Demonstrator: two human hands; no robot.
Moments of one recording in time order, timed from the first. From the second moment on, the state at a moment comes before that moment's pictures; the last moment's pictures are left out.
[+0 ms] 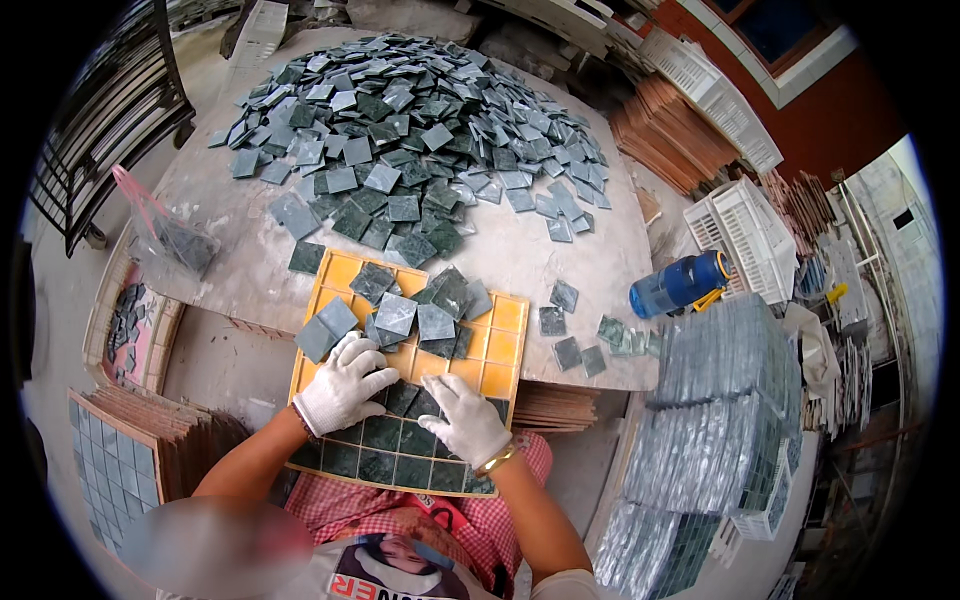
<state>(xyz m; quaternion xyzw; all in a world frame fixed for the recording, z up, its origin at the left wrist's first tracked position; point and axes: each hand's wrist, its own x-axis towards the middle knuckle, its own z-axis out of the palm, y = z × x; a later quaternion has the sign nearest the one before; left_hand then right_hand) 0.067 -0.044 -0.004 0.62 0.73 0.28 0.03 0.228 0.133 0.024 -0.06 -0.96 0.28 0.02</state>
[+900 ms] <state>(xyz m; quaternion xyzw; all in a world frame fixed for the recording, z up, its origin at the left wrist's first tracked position) 0.069 -0.131 -0.020 0.08 0.54 0.83 0.14 0.156 0.050 0.018 -0.04 -0.97 0.22 0.08</state>
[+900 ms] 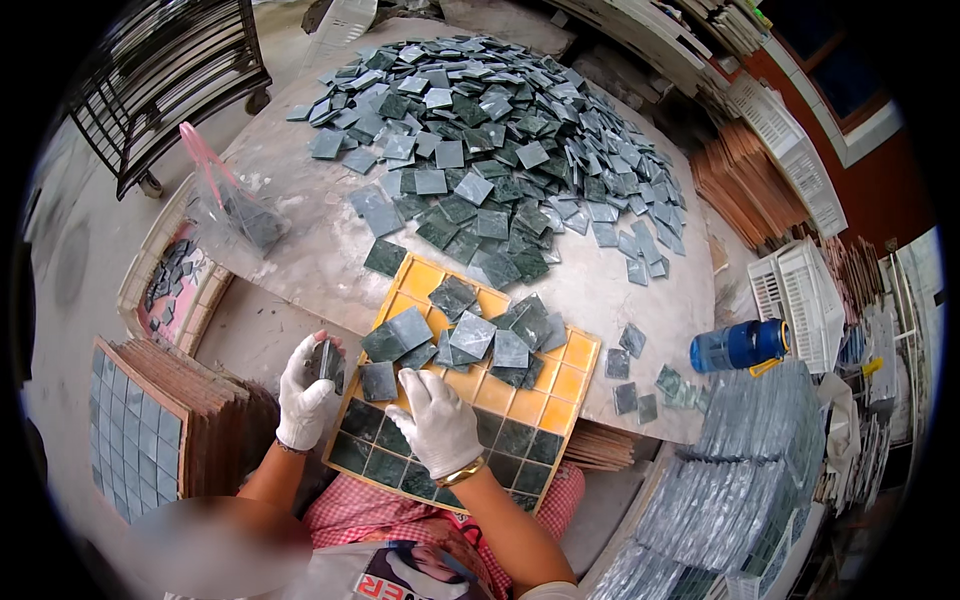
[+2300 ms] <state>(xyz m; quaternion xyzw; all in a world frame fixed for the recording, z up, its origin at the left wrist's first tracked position) 0.057 -0.155 -0.014 0.41 0.80 0.44 0.06 0.187 0.065 0.009 -0.11 -0.91 0.39 0.05</state>
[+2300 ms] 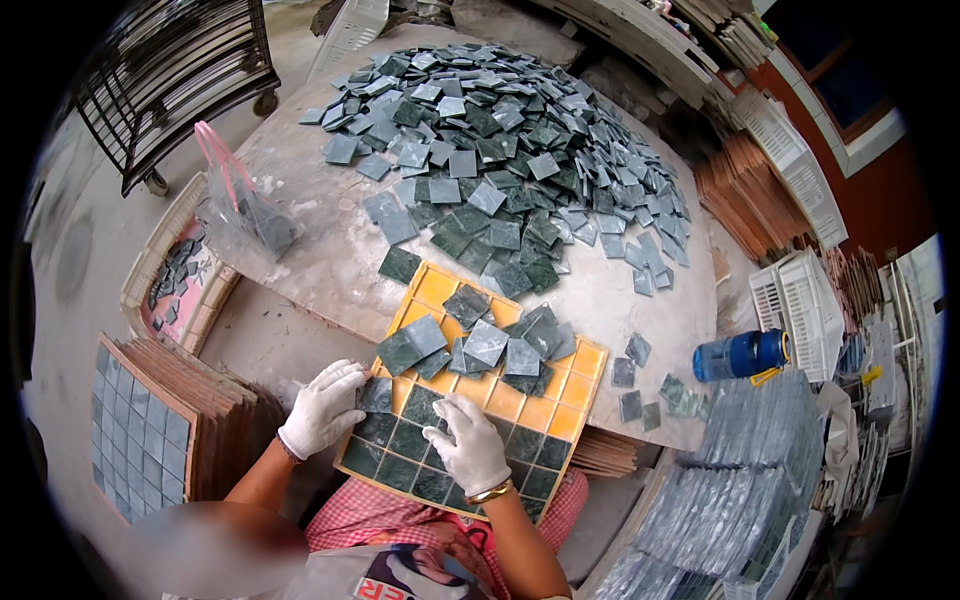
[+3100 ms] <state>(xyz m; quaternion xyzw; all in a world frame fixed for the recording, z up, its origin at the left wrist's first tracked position) 0.057 -0.160 -0.022 0.22 0.76 0.59 0.12 0.128 0.047 0.004 0.02 -0.90 0.43 0.04</state>
